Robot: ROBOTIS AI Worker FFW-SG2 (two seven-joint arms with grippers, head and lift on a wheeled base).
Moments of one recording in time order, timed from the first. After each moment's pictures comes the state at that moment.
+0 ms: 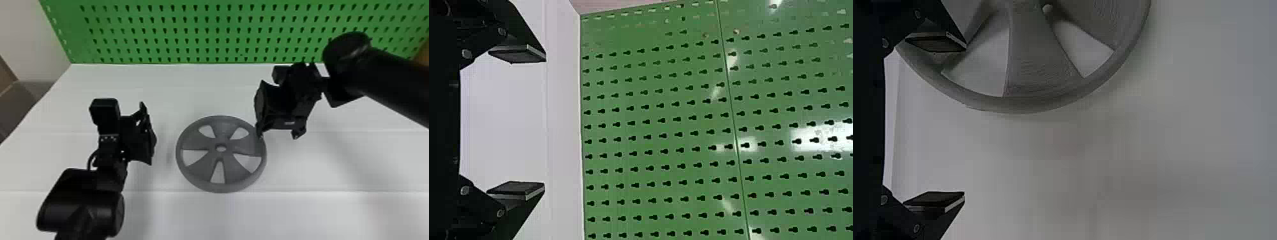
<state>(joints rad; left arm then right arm) -0.01 0.10 -0.04 -1.61 0.02 0.09 0.19 -1.19 -0.33 1.21 -0.76 -2.09 1.14 -0.90</state>
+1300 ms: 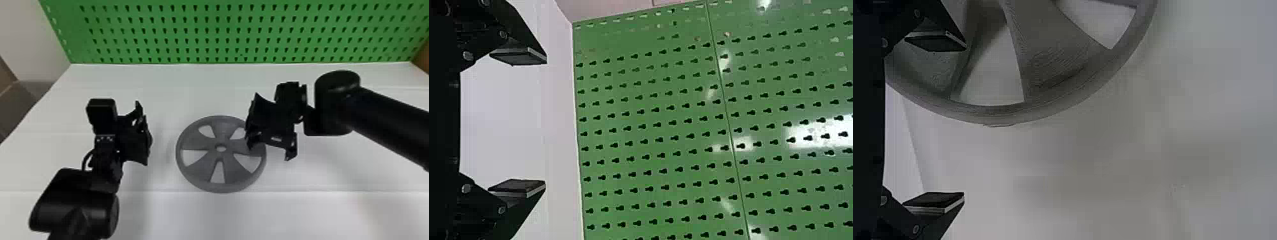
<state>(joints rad) 0.00 0.14 -0.05 -1.63 0.01 0.09 0.21 -1.02 -0.36 1.18 -0.92 -2.39 0.78 -1.22</state>
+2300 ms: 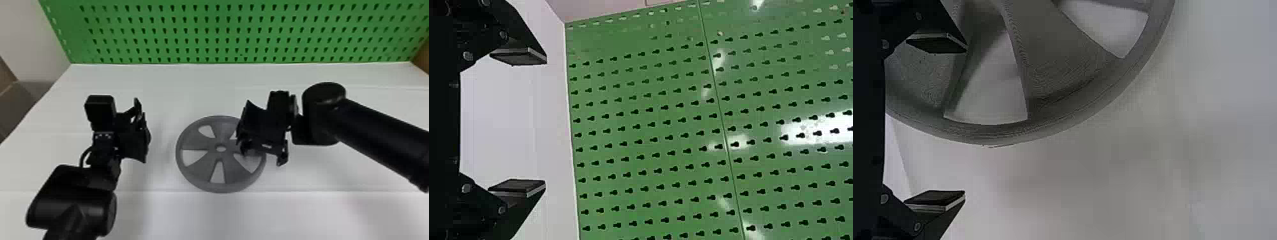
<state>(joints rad) -0.01 0.16 -0.06 -1.64 0.02 0.09 0.22 -0.96 -0.32 1.14 -0.94 -2.31 0.70 -1.22</state>
